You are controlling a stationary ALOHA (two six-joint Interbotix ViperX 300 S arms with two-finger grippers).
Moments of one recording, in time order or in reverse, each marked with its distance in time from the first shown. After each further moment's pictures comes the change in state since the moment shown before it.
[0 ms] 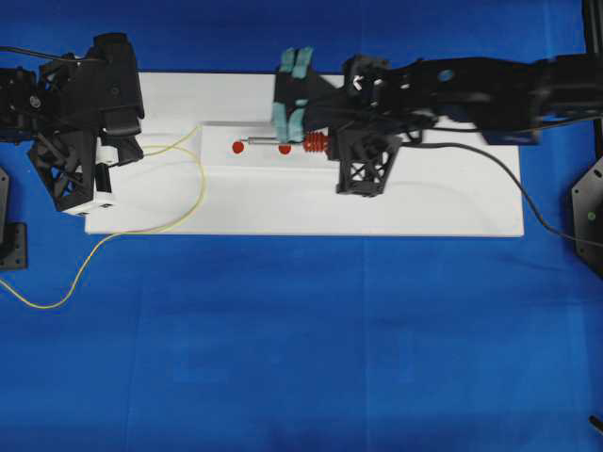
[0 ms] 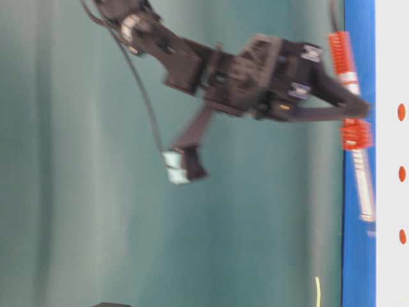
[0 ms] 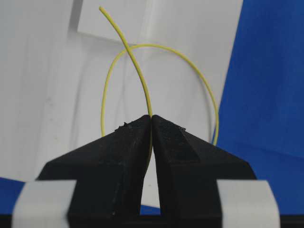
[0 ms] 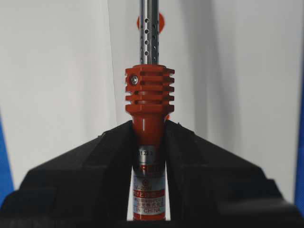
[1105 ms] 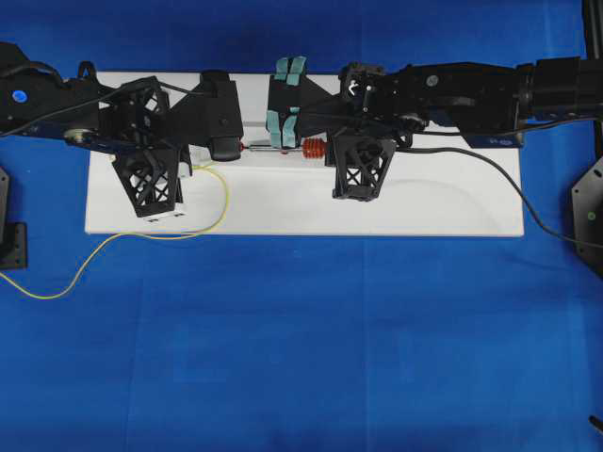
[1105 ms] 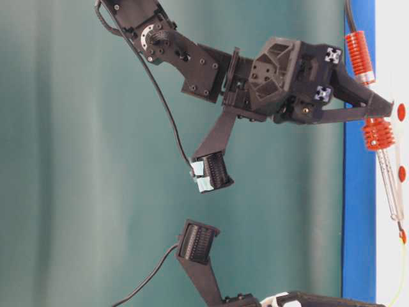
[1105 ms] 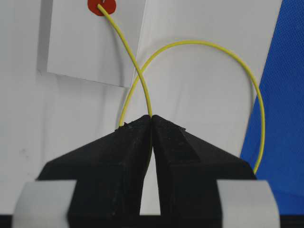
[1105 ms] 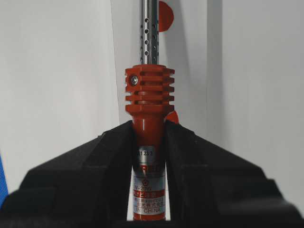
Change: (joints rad) left arm 0.000 0.388 -0.137 0.000 -0.054 0.041; right arm 0.000 0.089 -0.025 0.017 0.002 -0.008
